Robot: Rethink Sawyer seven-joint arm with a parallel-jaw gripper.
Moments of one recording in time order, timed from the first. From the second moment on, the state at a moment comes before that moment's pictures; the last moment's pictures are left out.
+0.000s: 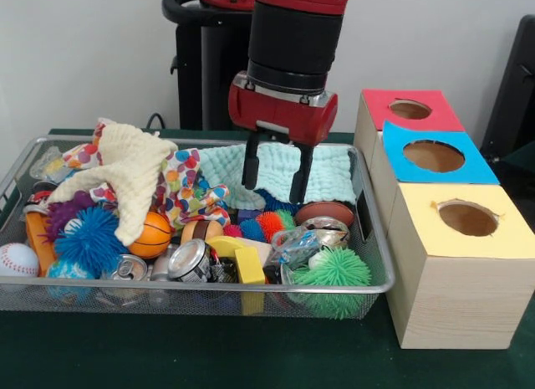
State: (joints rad) arm -0.30 -0.69 0.14 1.49 -0.36 0.60 2.25
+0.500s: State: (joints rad) arm -0.30 -0.67 0.14 1.43 -0.27 0.86 2.25
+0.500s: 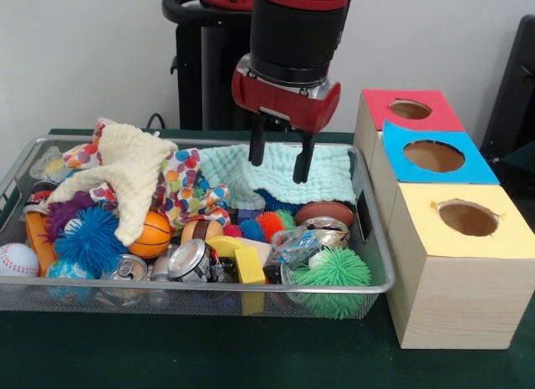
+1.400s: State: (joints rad) arm -0.29 -0.57 0.20 1.22 -0.27 0.91 2.25
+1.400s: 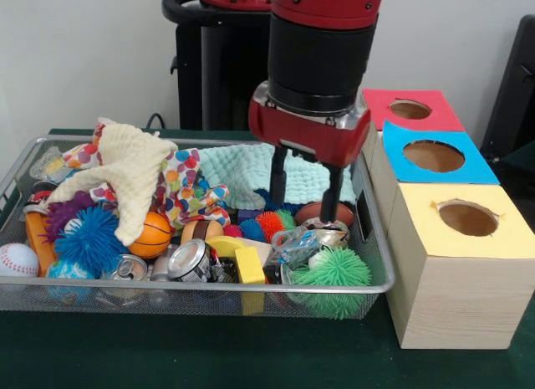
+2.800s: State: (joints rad) arm -0.27 -0.43 0.26 1.05 -0.30 0.98 2.25
